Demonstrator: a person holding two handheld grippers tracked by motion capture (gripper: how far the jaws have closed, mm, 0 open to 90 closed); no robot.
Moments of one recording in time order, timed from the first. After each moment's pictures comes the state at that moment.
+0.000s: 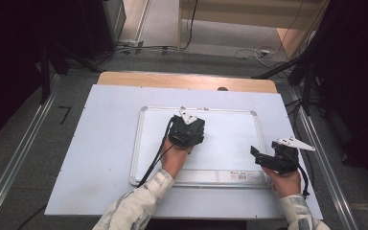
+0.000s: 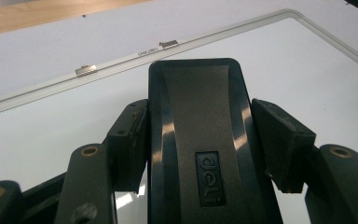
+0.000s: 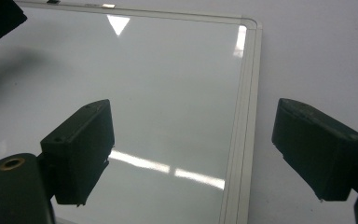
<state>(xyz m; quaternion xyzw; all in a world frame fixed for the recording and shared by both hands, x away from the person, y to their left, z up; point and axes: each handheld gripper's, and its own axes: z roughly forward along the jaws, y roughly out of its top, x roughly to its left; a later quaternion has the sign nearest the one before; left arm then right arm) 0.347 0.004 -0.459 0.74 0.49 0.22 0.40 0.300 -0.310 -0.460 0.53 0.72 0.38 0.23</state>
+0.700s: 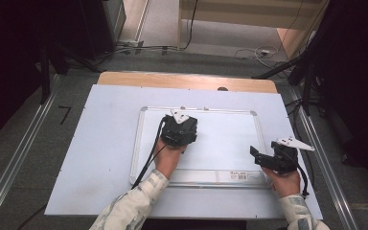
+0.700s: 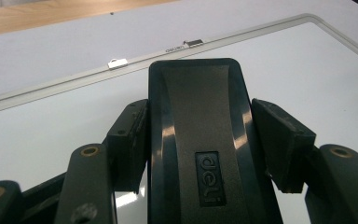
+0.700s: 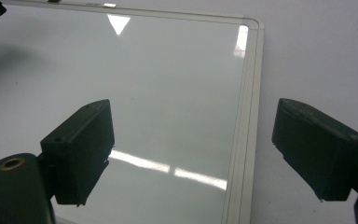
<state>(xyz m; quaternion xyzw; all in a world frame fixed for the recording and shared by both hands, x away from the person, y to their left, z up) 0.343 0.024 -0.457 0.73 0.51 0.23 0.40 0.300 -0.309 -0.460 0.53 0.72 0.38 0.23</state>
